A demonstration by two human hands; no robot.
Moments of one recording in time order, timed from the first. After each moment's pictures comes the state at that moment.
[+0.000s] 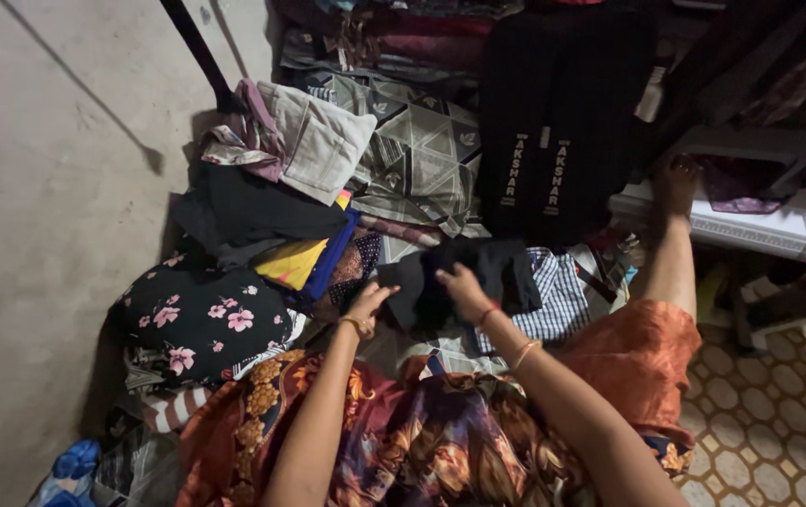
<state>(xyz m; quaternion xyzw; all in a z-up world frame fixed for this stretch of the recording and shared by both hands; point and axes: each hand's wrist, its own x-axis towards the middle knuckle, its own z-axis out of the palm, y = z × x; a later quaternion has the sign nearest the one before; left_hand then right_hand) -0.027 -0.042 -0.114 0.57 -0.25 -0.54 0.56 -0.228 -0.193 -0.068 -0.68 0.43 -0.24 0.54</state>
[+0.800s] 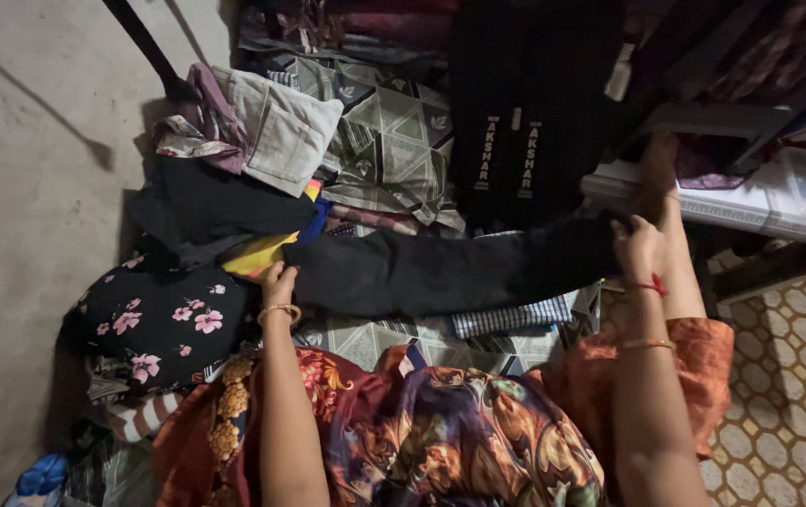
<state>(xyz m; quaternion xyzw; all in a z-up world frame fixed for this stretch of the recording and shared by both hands) 0.076 0.004 -0.095 0.69 -0.18 -0.28 0.65 -0.524 -0.340 0.063 -0.74 0.61 -0.30 0.00</state>
